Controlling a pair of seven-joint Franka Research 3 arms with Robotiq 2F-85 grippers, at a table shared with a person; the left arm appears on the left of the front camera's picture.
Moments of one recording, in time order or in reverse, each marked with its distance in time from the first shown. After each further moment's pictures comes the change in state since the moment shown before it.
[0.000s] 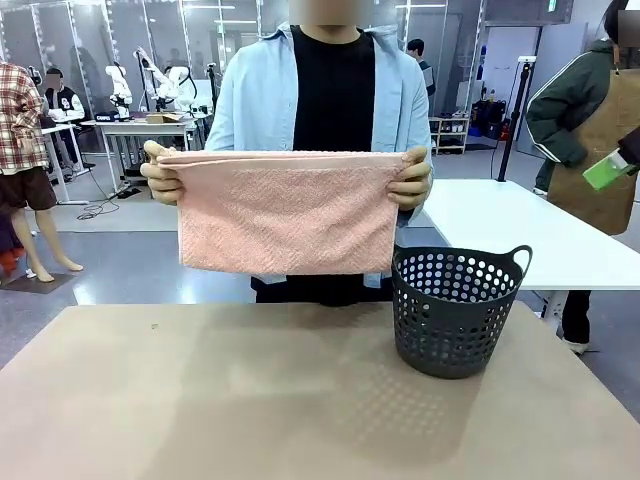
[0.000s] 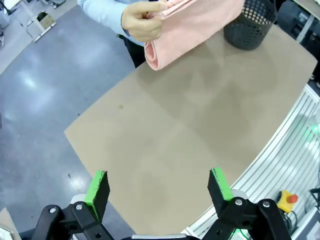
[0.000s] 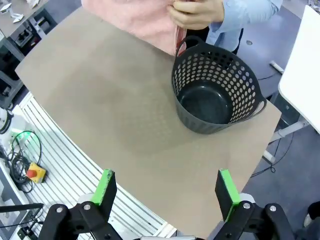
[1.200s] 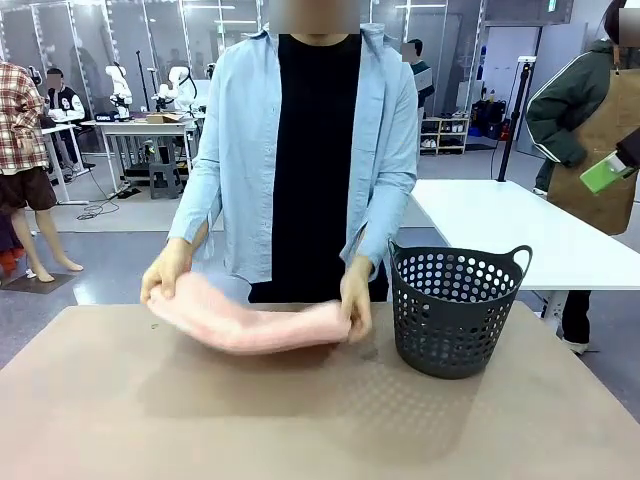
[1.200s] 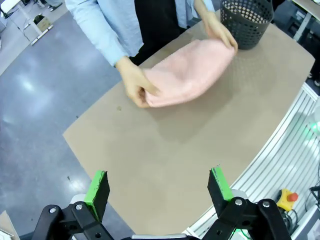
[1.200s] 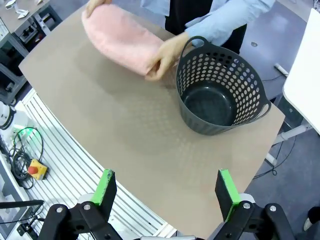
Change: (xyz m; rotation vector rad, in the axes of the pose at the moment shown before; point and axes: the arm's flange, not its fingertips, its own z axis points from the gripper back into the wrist) left arm -0.002 0.003 -0.001 -0.013 -0.004 -0.008; right arm 0.001 -0.002 -0.003 0.021 0.004 0.015
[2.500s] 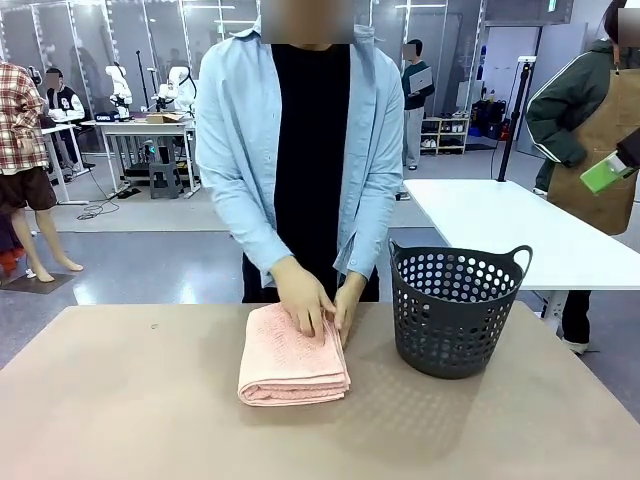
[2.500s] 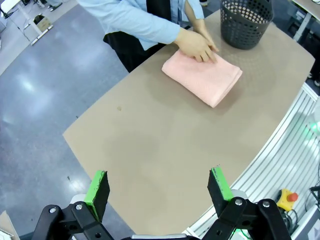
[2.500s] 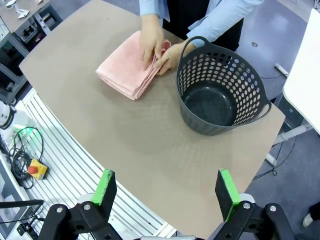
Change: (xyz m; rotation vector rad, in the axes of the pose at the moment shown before) left arm 0.000 0.000 0.000 0.000 0.000 0.000; right arm 0.000 0.000 0.000 0.002 0.000 0.002
